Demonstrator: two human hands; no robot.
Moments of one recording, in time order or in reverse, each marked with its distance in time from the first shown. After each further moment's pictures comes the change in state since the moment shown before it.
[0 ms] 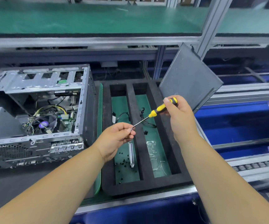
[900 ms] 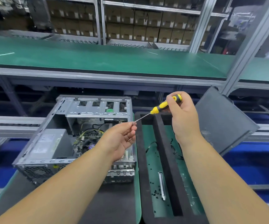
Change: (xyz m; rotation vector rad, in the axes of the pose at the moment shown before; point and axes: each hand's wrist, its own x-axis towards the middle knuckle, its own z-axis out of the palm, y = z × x) left_hand -0.044 0.126 -0.107 -0.488 0.154 0.045; right_hand 0.011 -0.114 0.153 -0.051 -0.071 -0.328
